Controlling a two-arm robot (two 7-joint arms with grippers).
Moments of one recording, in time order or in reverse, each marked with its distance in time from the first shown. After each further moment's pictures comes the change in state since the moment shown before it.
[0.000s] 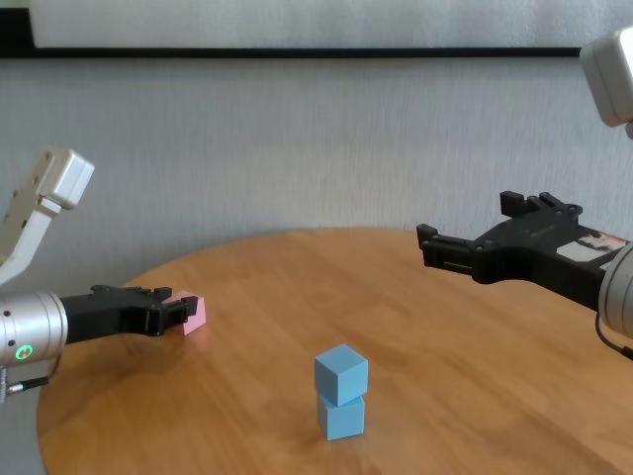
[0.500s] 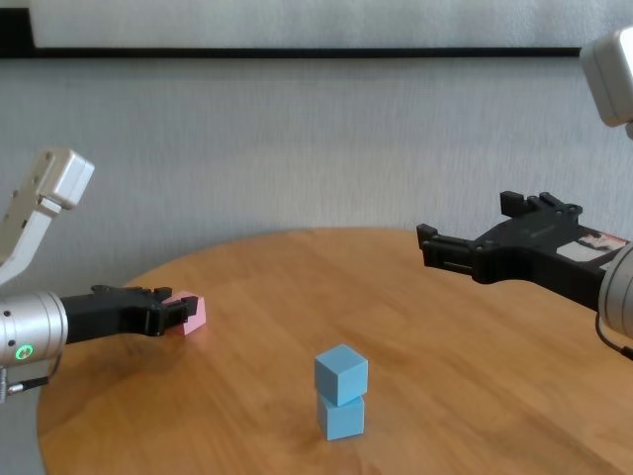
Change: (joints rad) left arm 0.000 0.000 0.000 -0.001 0.000 0.000 0.000; right arm 0.000 0.000 0.000 0.000 0.000 0.000 0.000
